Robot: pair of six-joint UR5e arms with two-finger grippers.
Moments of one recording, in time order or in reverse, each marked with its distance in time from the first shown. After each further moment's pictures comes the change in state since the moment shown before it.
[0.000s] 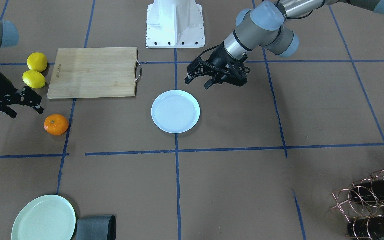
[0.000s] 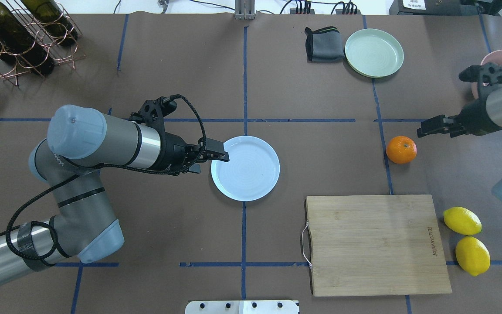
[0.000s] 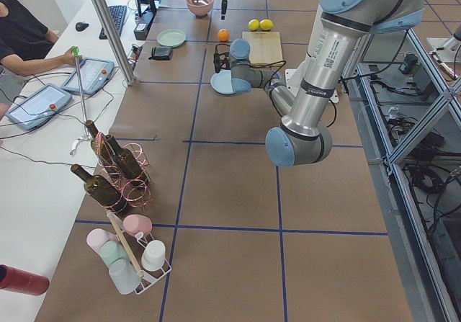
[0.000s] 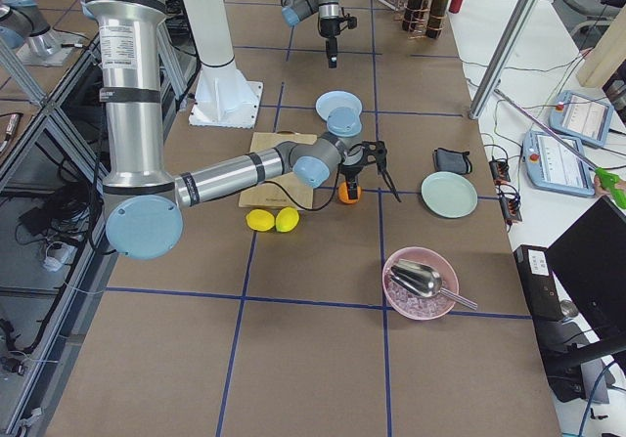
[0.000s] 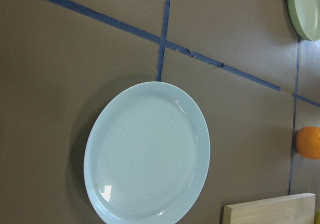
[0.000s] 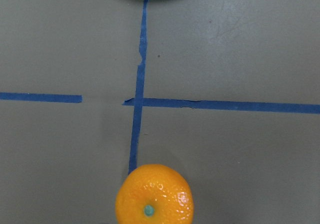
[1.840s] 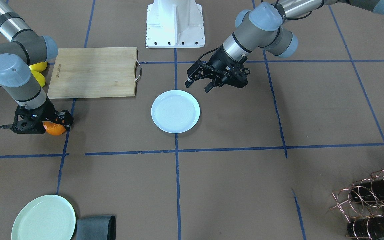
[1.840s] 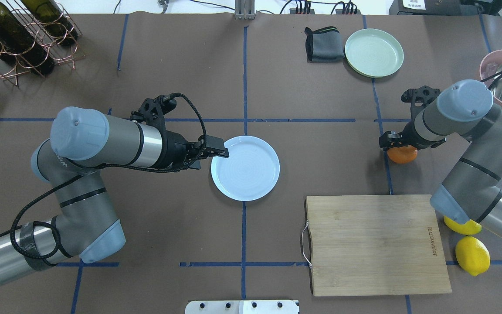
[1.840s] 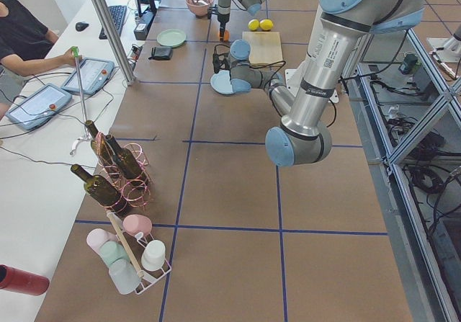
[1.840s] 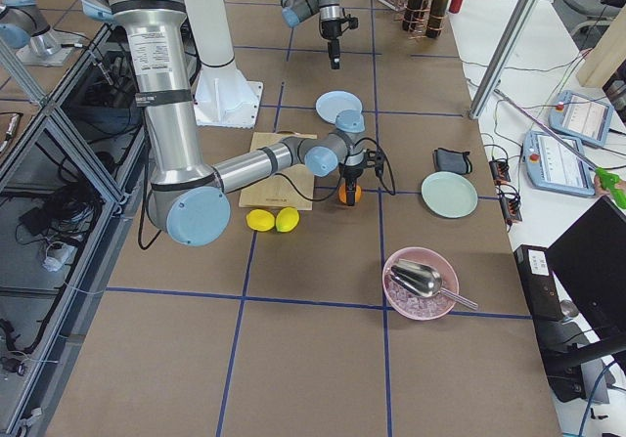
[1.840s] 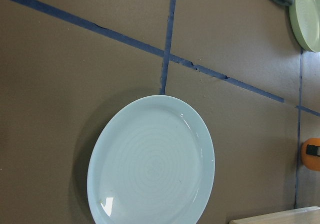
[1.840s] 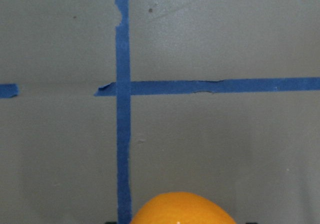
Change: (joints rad) left arm 0.003 -0.004 0.009 0.000 0.043 0.002; right arm -0.150 0.160 -0.160 -0.178 -0.159 0.101
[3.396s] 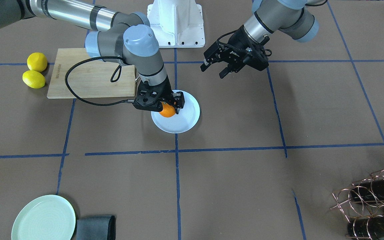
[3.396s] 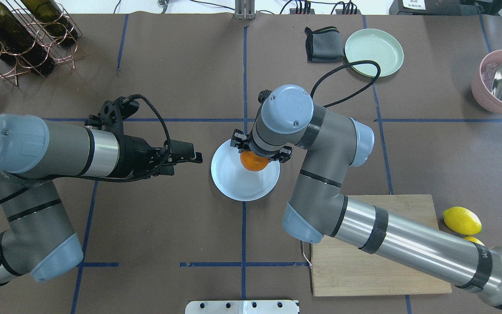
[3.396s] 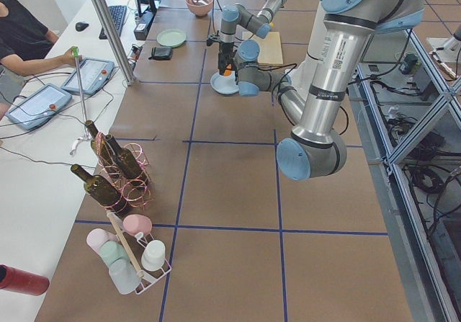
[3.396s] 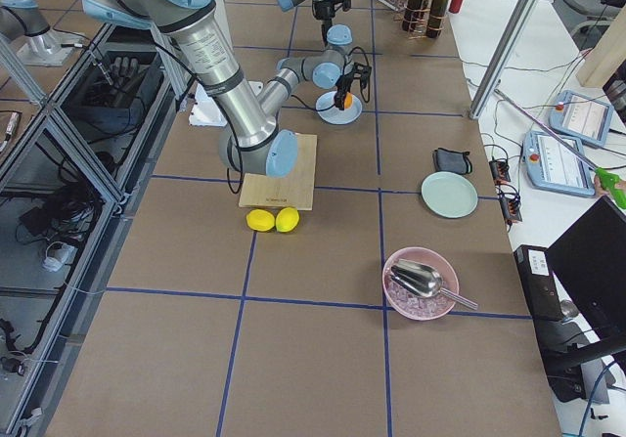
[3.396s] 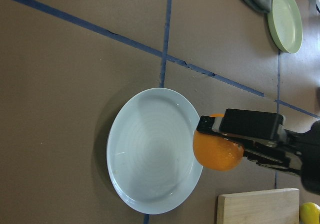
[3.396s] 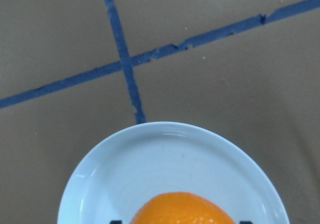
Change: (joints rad) left arm -0.016 0.156 -0.186 0.000 -0.006 -0.001; right arm -0.286 0.547 -0.151 -0.097 -0.116 0.529
